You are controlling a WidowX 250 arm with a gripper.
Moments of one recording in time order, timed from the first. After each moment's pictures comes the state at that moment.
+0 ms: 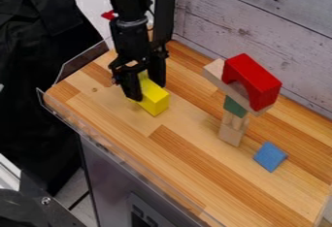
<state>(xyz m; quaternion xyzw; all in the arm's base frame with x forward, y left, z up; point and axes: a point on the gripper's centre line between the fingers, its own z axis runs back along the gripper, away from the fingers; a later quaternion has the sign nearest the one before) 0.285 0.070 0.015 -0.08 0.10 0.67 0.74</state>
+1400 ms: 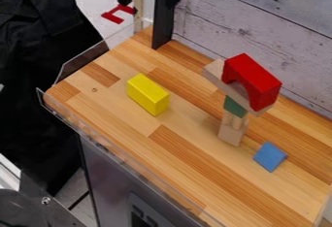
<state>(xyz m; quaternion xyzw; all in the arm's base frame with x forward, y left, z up) 0.280 0.046 0.153 -0.06 0.08 0.14 0.99</state>
